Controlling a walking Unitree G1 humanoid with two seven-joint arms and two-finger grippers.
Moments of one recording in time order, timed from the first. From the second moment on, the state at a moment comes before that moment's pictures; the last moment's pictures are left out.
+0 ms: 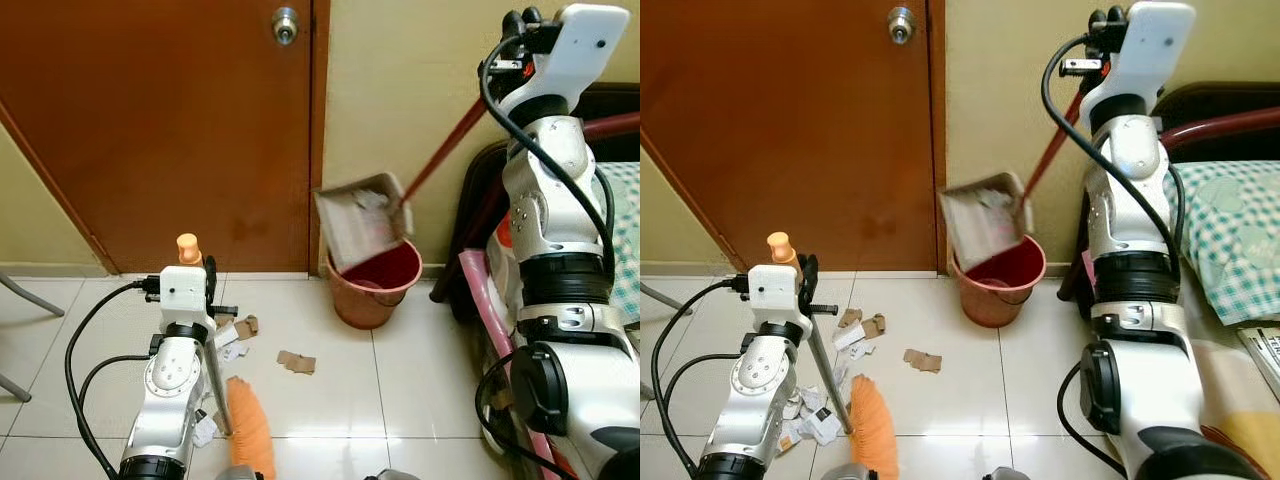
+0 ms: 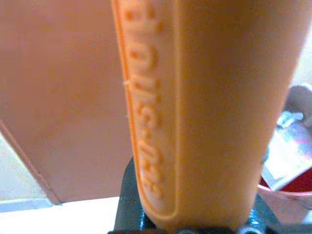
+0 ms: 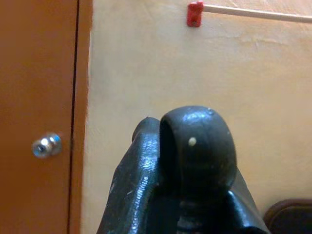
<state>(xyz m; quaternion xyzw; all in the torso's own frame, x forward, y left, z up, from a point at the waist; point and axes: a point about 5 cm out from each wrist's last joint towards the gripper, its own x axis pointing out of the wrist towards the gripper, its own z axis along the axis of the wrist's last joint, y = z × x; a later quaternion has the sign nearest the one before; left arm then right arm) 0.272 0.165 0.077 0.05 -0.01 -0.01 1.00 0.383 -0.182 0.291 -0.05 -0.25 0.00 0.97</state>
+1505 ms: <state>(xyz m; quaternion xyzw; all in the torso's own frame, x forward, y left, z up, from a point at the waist) 0.273 0.159 0.078 0.05 -0.01 -0.01 1.00 0.352 -0.093 0.229 -0.23 -0.31 0.19 0.90</state>
